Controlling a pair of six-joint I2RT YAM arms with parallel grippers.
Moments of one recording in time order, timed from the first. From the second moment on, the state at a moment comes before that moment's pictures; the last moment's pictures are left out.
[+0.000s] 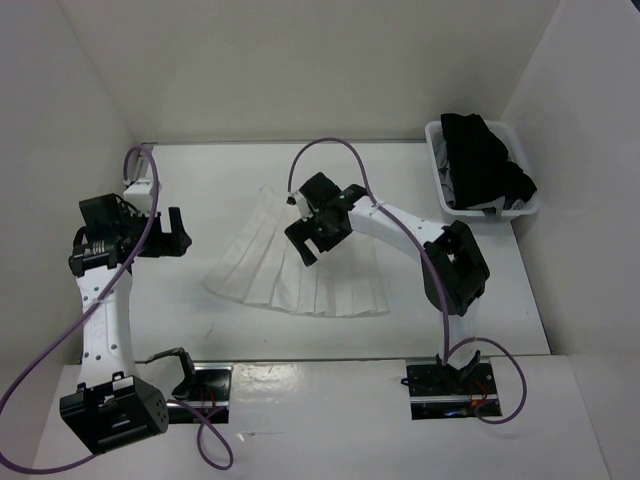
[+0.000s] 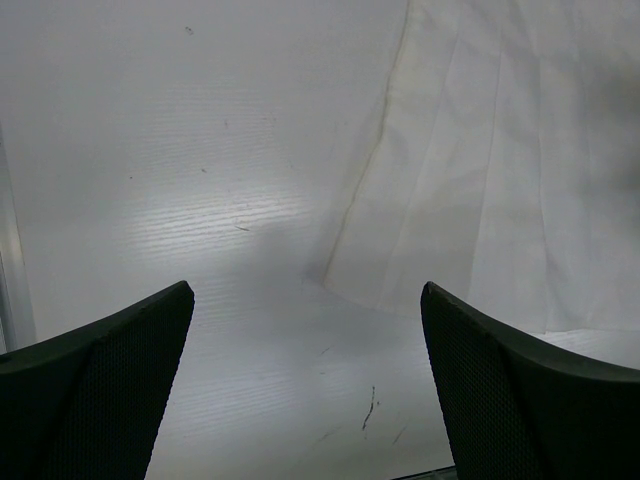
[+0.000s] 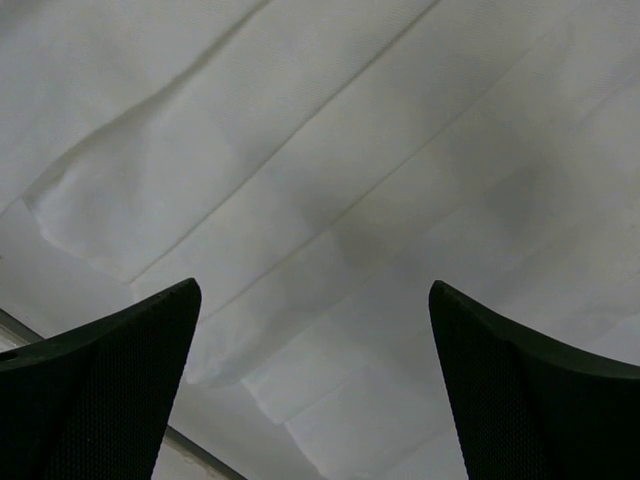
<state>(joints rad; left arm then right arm) 0.36 1.01 1.02 -0.77 0.41 0.20 0.73 1.92 1.56 -0.76 -0.12 0.01</state>
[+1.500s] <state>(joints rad) 0.36 1.03 1.01 -0.75 0.39 0.20 0.61 2.09 1.53 -0.75 0.03 0.03</state>
